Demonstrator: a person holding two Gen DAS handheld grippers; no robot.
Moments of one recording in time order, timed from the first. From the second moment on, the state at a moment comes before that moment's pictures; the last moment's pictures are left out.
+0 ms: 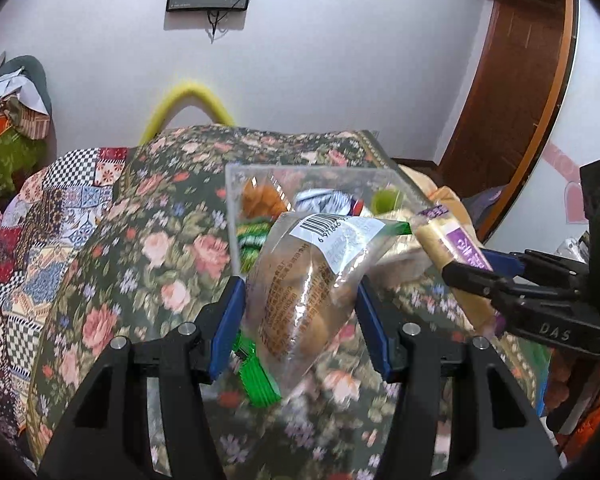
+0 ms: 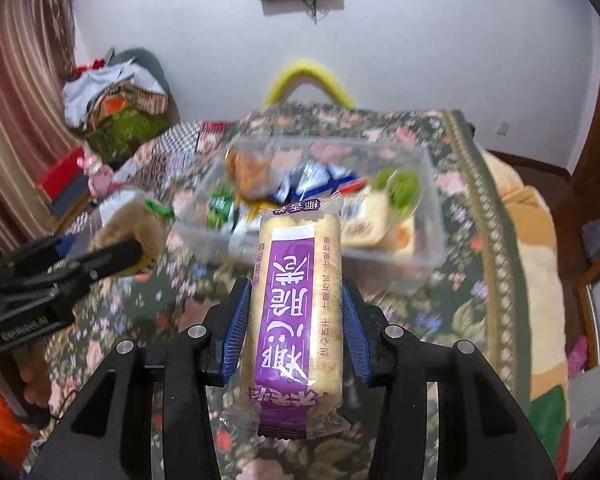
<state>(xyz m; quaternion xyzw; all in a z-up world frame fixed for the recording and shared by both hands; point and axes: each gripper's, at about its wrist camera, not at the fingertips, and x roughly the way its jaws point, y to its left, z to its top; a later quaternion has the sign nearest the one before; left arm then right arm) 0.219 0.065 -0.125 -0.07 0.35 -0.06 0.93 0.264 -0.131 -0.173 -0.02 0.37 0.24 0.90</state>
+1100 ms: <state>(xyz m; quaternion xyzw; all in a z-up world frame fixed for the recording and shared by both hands) 0.315 0.043 -0.148 -0.09 0.37 -0.08 0.92 0.371 -0.135 -0.173 0.00 0.37 0.21 0.90</state>
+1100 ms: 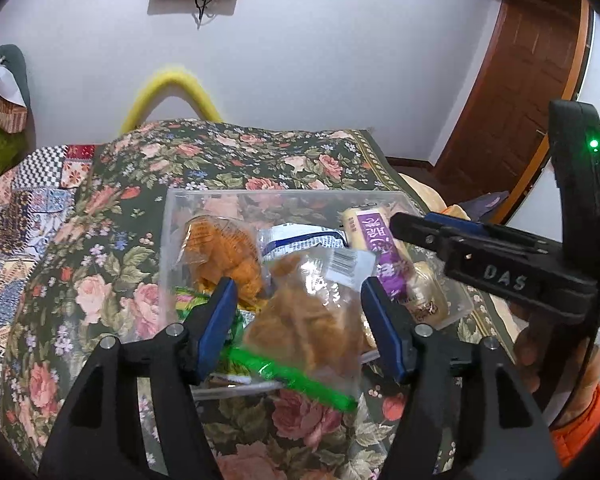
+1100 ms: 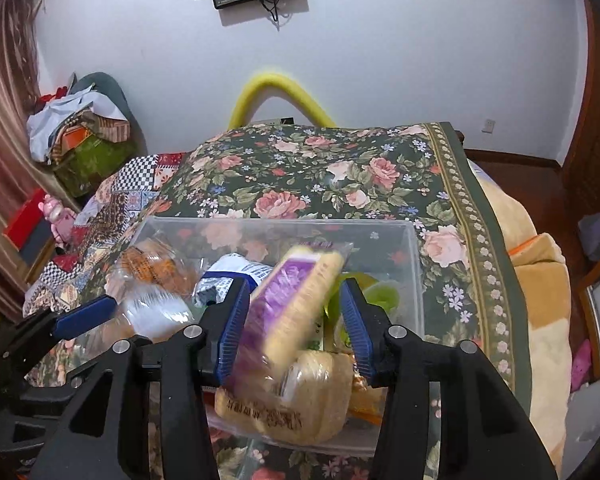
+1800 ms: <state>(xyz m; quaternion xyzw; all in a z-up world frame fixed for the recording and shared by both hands) 0.137 0.031 0.011 -0.05 0.18 -0.06 0.98 0.187 -0.179 -0.047 -0.01 0.20 0.24 0.95</state>
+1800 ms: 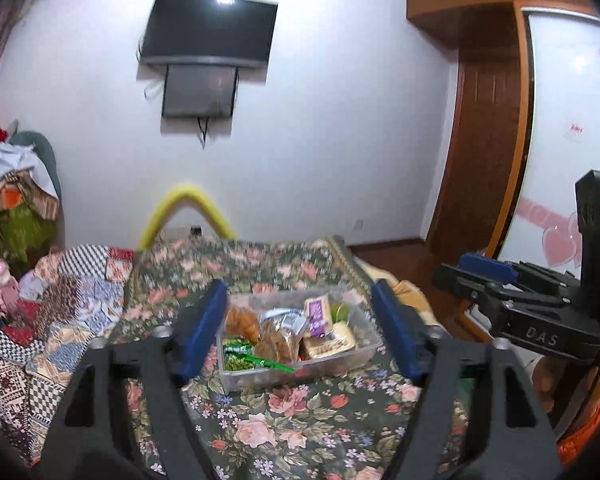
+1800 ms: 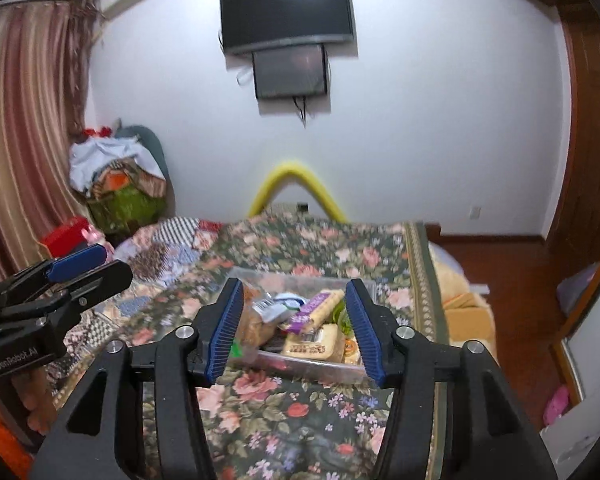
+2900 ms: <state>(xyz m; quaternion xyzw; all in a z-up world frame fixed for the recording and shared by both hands) 0.045 0.010 0.029 -0.02 0.12 -0.02 0.99 0.097 -0.195 -0.043 -0.01 0.13 0.22 0.97</state>
